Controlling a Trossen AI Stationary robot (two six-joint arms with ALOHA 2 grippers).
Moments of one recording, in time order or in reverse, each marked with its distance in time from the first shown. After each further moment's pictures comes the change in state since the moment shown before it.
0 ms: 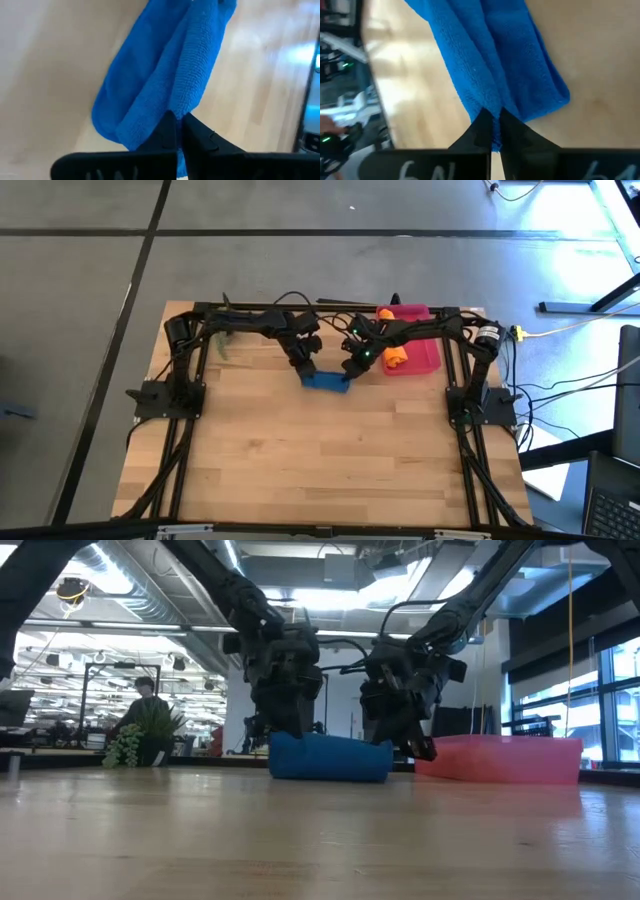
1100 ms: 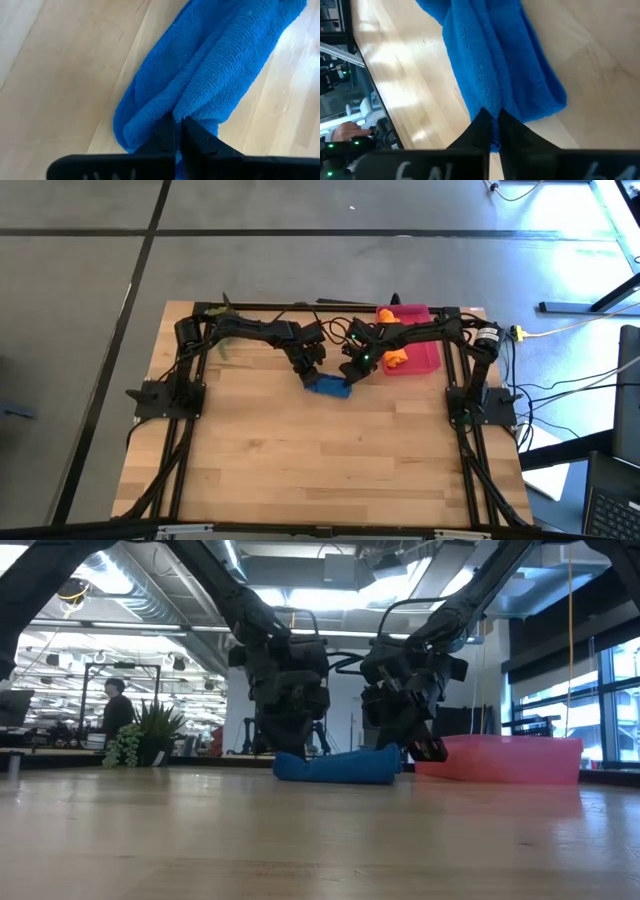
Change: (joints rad) left arm -0.059 0.098 -0.027 0.089 -0.144 -0.030; right arm 0.048 0.000 -0.003 -0.034 0.005 0.131
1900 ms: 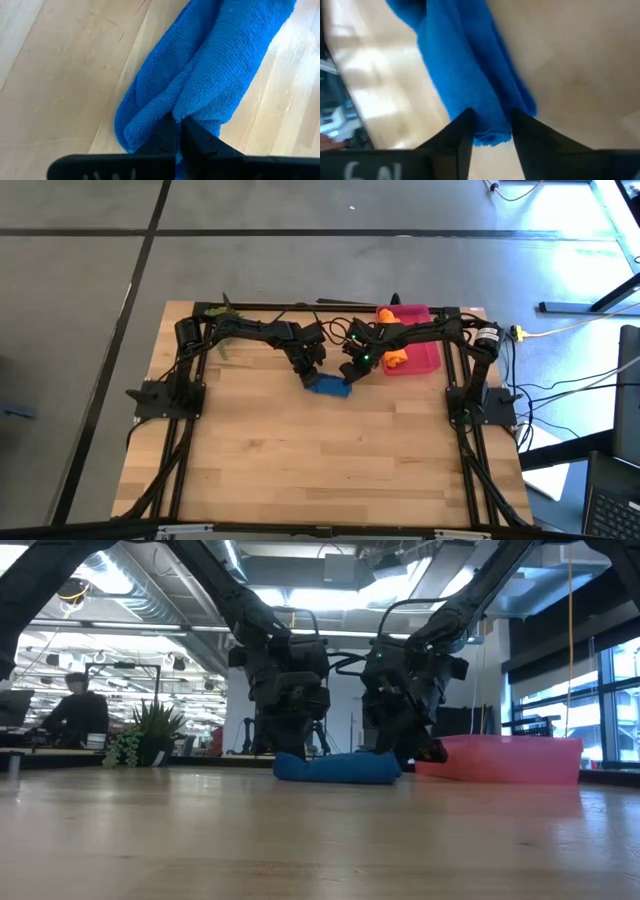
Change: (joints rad) left arm -0.005 0.011 -0.001 0.014 -0.002 0.000; right arm 0.000 0.000 -0.002 0.028 0.096 -0.012
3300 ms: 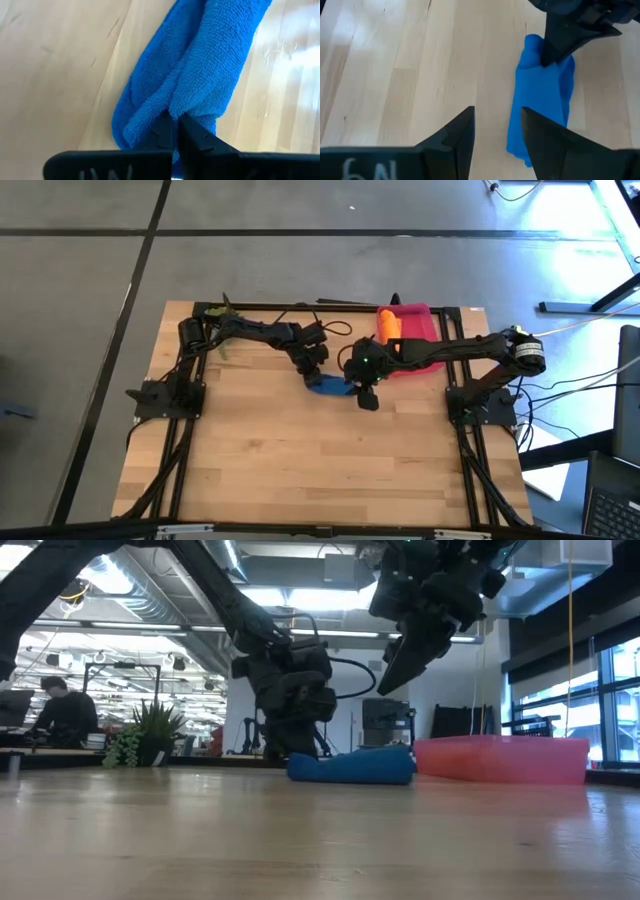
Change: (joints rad) left arm 0.000 0.008 -0.006 0.137 0.105 0.008; right arm 0.298 -0.325 0.002 -0.083 0.386 -0.606
